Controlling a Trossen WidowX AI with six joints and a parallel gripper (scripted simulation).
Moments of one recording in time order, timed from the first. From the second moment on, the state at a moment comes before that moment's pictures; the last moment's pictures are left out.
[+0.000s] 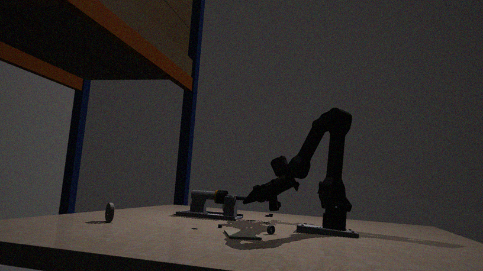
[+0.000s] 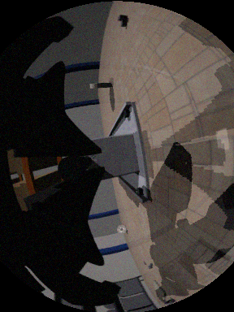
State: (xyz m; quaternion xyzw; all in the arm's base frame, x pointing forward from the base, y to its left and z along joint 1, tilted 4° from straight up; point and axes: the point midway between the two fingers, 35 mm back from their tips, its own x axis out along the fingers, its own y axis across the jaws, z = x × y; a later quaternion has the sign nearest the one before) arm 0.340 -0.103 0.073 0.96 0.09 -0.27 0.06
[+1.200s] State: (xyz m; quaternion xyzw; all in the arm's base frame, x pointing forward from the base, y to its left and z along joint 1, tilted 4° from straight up) arm 0.336 -0.104 0.073 0.96 0.09 -0.27 0.06
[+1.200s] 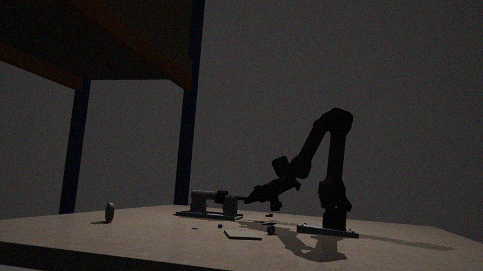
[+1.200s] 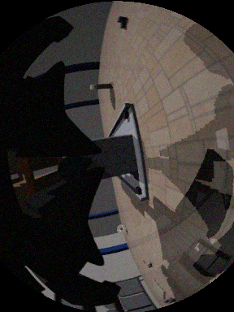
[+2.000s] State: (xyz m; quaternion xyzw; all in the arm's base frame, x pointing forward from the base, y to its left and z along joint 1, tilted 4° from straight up) arm 0.333 -0.104 0.073 0.96 0.09 -0.27 0.06
